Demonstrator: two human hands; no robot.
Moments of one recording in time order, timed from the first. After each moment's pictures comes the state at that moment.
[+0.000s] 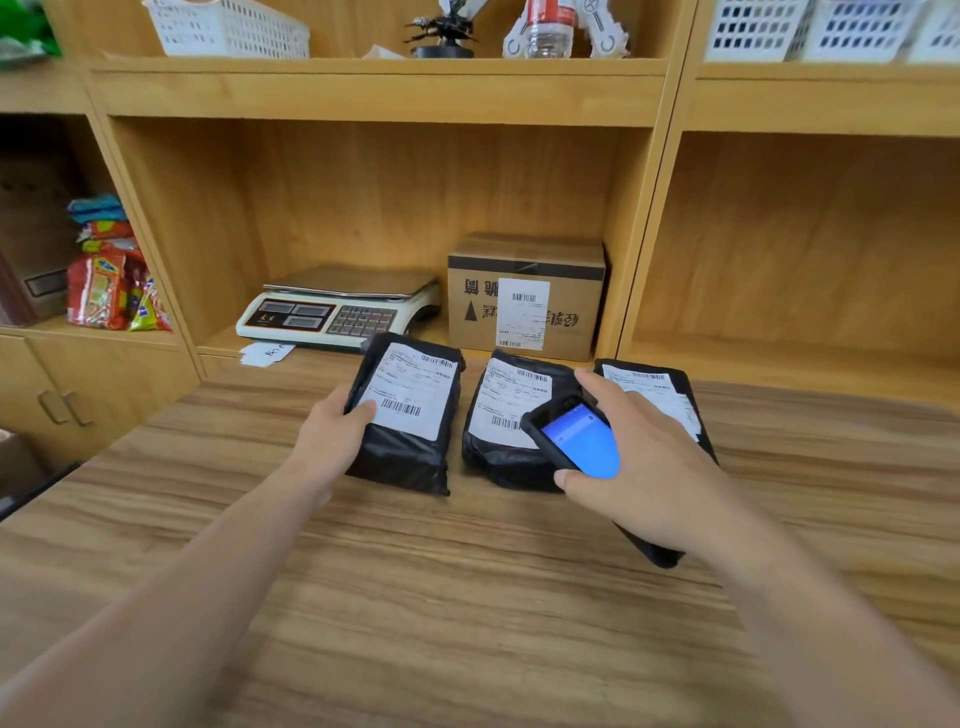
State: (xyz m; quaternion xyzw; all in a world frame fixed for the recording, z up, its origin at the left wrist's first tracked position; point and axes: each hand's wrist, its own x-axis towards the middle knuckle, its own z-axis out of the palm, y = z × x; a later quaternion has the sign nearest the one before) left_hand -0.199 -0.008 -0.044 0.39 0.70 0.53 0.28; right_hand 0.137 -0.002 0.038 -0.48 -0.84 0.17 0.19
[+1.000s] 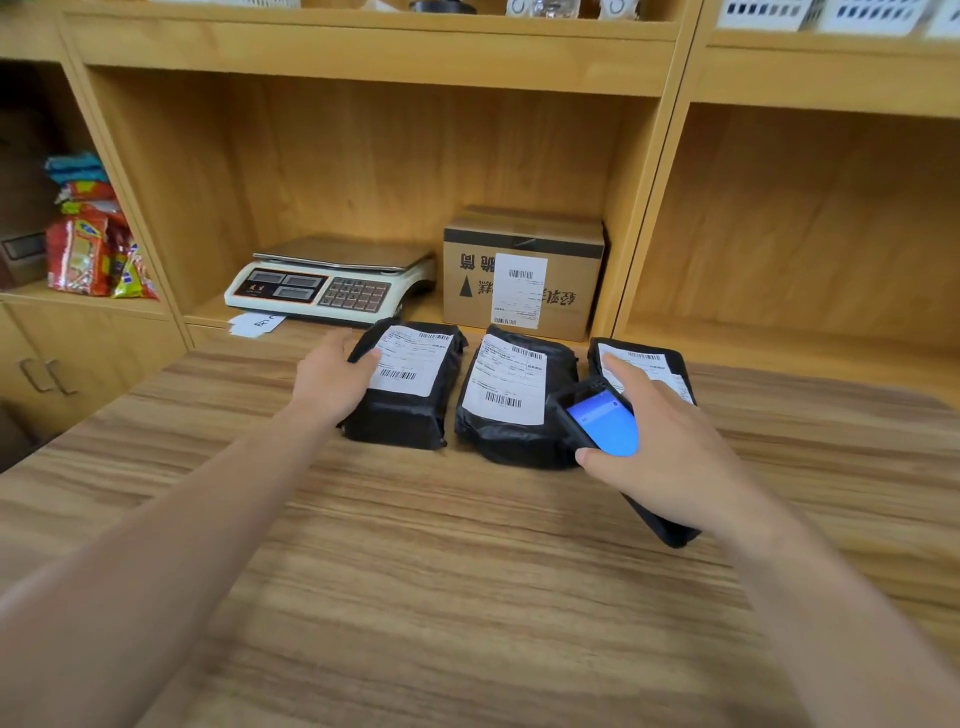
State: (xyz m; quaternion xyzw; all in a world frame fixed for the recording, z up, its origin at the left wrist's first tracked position) left_hand -0.196 0.018 -0.022 0.41 0.78 0.44 0.15; right_hand 0.154 0.013 0.022 -0.53 -0.81 0.15 0.20
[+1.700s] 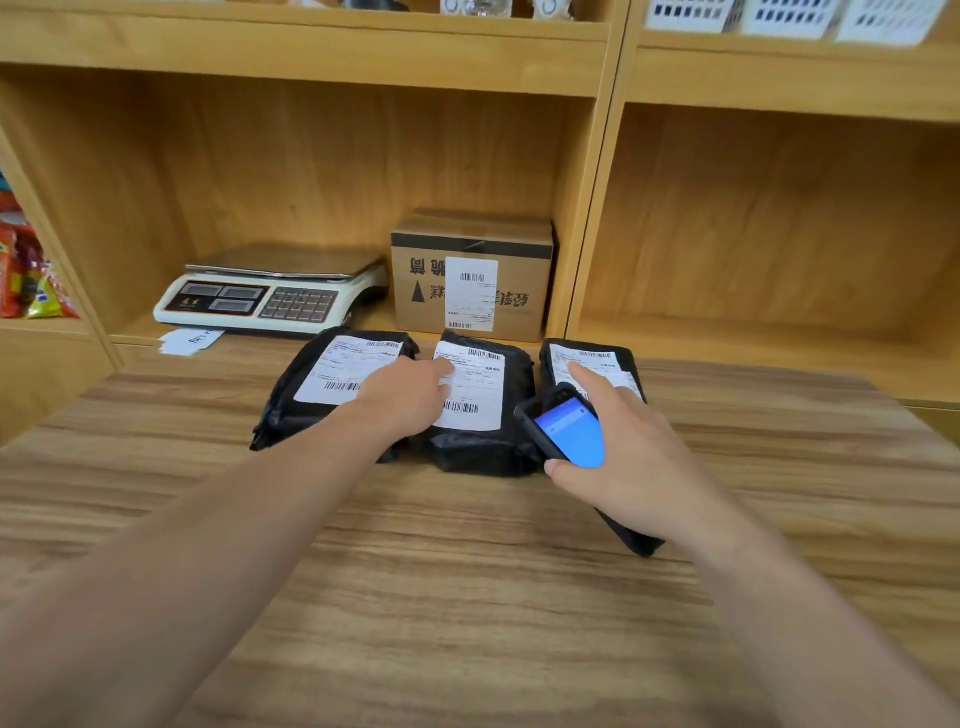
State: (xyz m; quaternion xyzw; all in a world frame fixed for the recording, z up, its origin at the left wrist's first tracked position) left_hand -0.095 0.083 -0.015 0.65 0.75 0.09 0.03; right_hand 0.170 0.014 0.016 -0.53 -0.80 0.17 0.21
